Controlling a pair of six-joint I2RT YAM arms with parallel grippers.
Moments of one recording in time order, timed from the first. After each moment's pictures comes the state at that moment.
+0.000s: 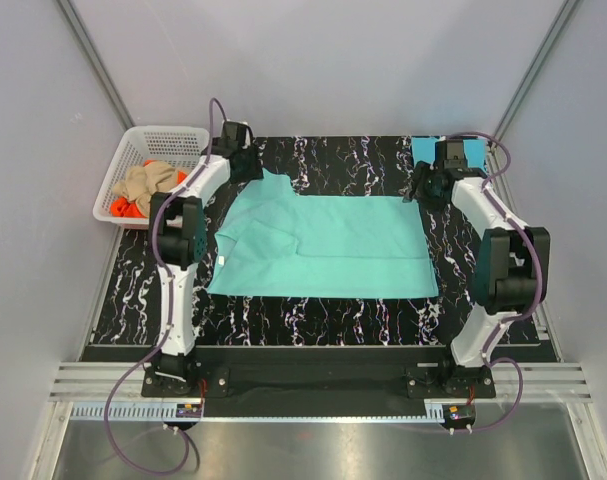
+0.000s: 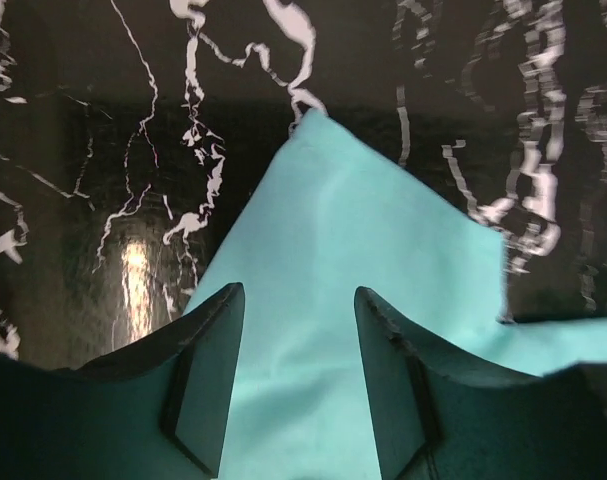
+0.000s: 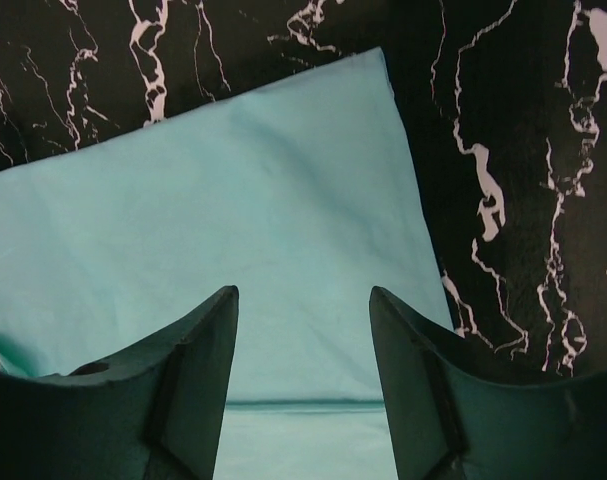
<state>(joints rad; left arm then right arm) -0.19 2.27 1.94 -0.49 0.02 -0.32 0.05 1.78 1.37 -0.52 -0.05 0.40</state>
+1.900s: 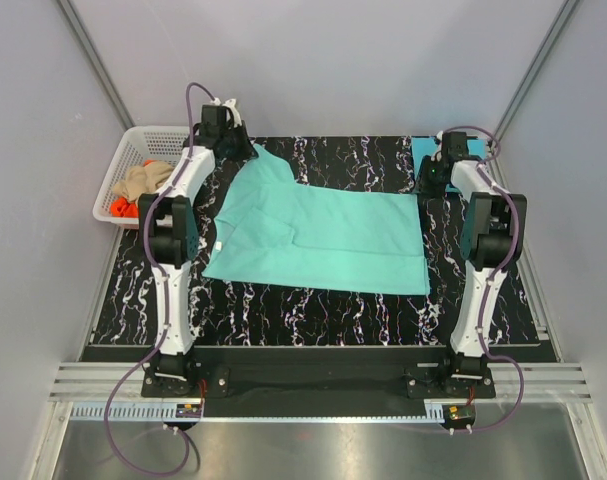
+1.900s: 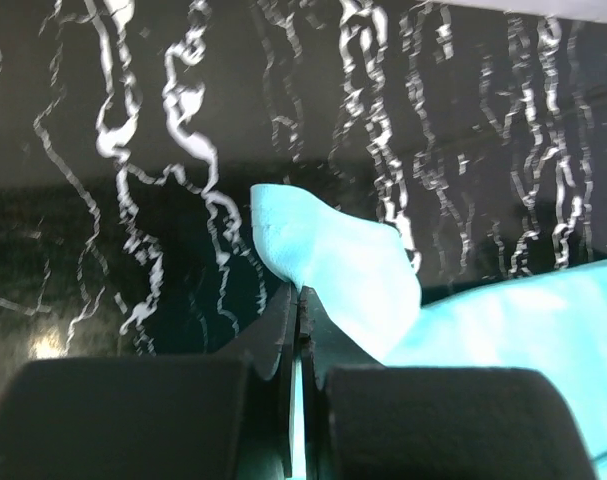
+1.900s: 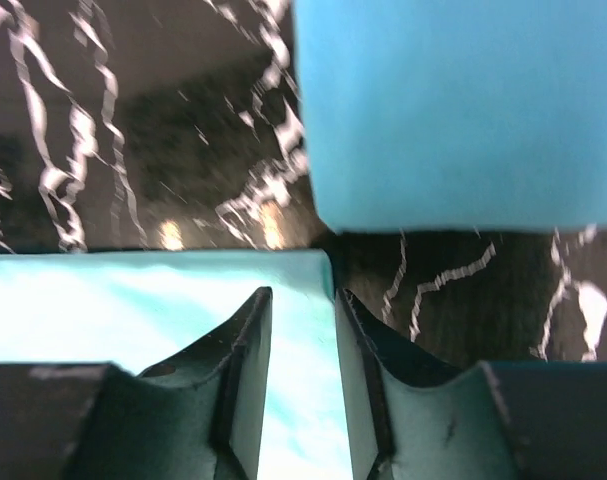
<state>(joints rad) -0.11 2.32 2.08 -0.42 0.32 -0.32 -0.07 2.24 1.75 -0.49 -0.19 0.23</state>
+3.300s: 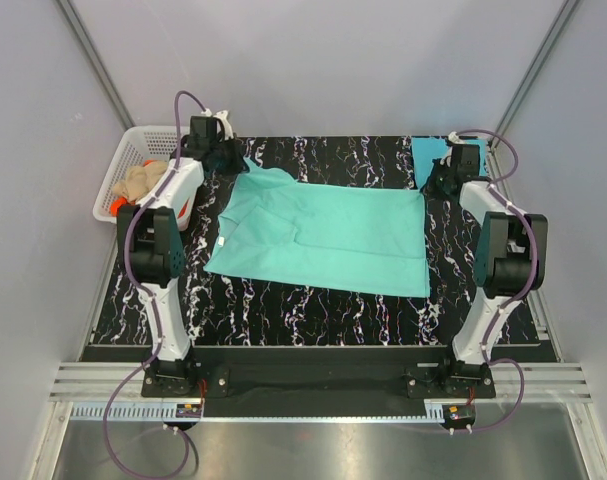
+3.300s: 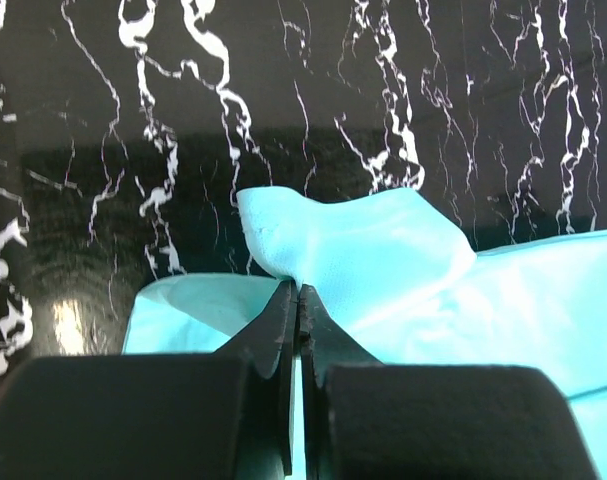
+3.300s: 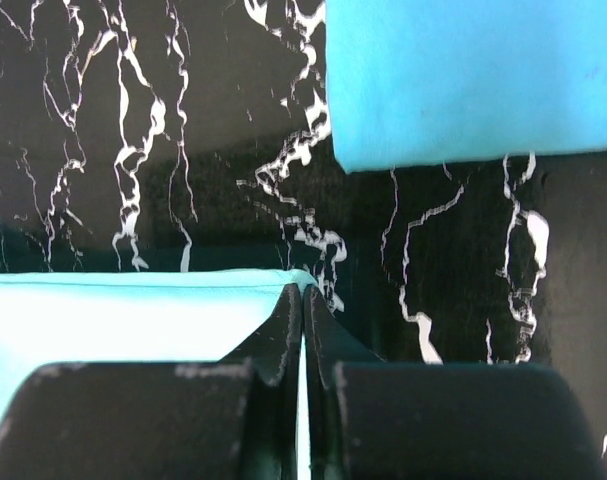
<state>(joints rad) -0.10 2.06 1.74 -0.39 0.30 -0.29 -0.08 1.93 1.37 -0.18 -0.18 0.24</state>
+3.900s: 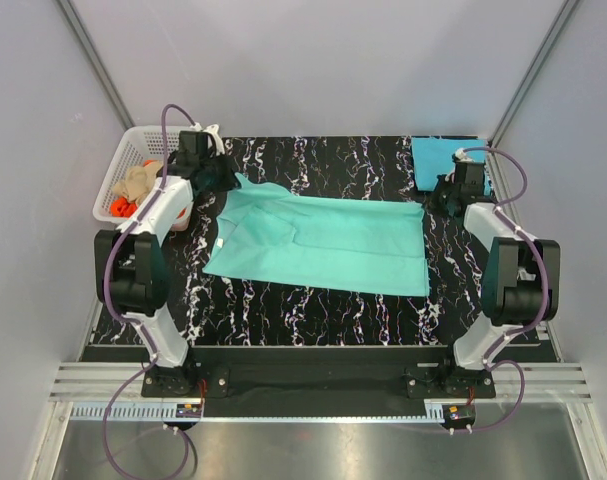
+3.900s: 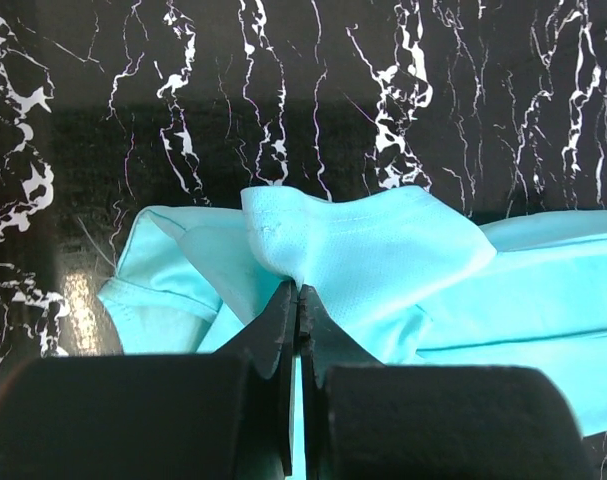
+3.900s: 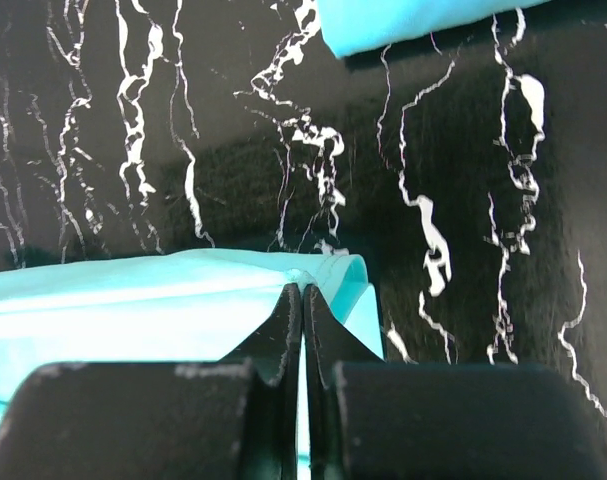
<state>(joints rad) -0.10 1.79 1.45 -0.40 0.26 -0.29 -0.07 1.70 1.10 -0.13 -0.15 0.32</state>
